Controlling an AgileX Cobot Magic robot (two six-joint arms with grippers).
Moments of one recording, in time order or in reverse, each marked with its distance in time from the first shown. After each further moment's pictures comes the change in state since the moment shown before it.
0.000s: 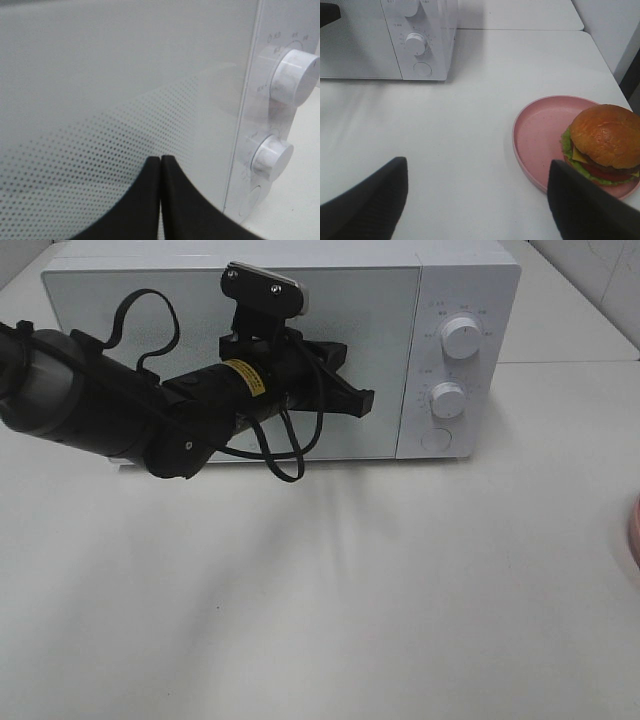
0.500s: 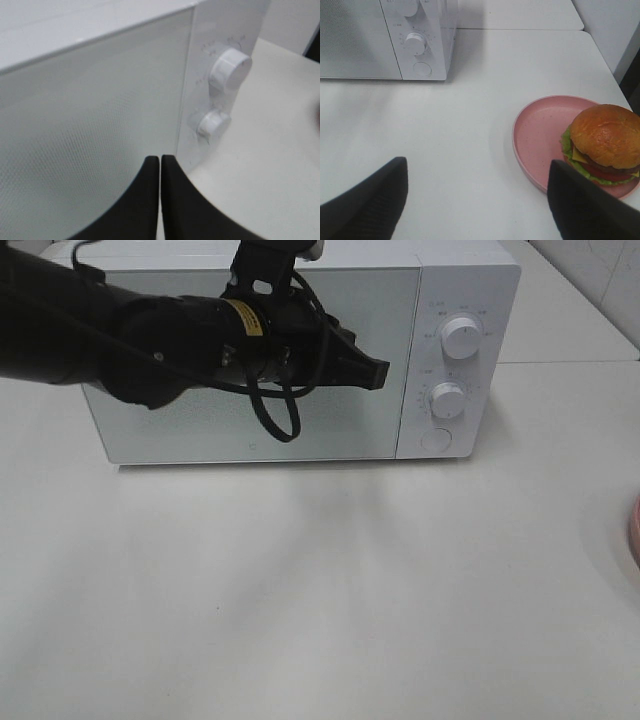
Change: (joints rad) left arm -0.063 -0.236 -0.013 -0.048 0.483 0.021; right arm 0.000 0.000 0.000 0.000 0.000 0.000
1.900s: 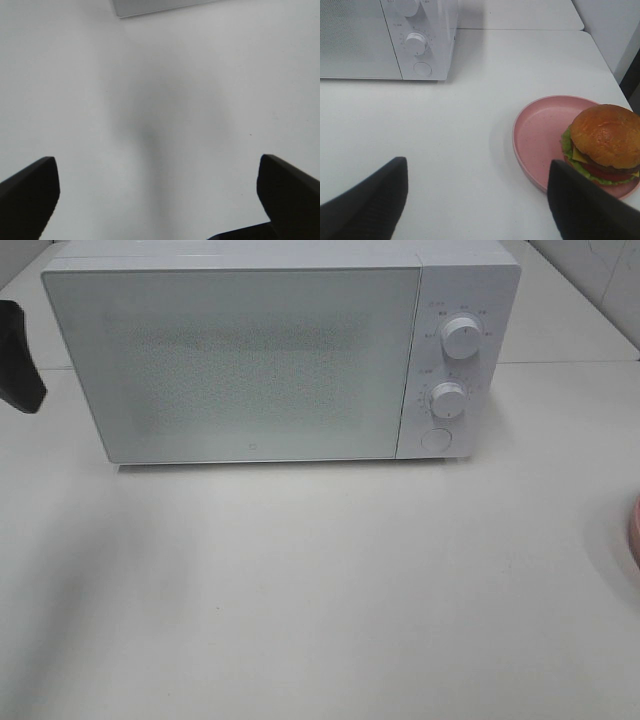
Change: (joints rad) left arm 0.467 -0.497 -0.006 0.035 1.264 -0.110; right arm 0.000 0.000 0.000 0.000 0.001 0.000
